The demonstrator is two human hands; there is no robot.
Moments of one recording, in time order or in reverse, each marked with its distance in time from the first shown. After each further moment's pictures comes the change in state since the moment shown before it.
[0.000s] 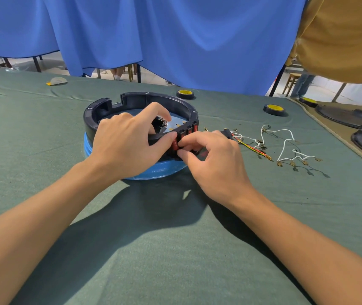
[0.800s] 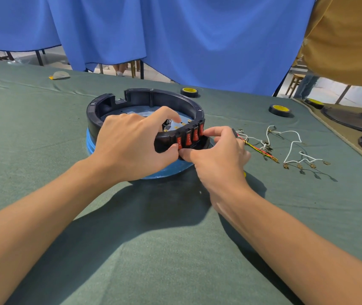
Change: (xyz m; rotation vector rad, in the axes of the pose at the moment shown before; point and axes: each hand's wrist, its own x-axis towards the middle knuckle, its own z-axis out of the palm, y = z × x) left_hand -0.003 -0.006 0.004 0.049 -0.002 0.134; right_hand 0.009 -0.012 0.016 0.096 0.096 0.621
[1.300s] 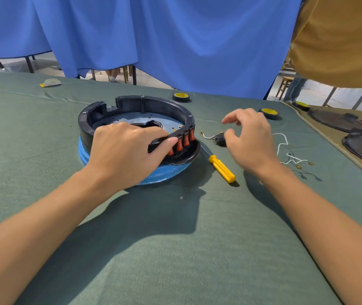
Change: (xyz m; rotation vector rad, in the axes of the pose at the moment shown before) left_hand -0.002 0.003 0.004 0.092 0.134 0.008; right_hand 0.073 0.028 -0.055 -0.417 0.057 -0.475
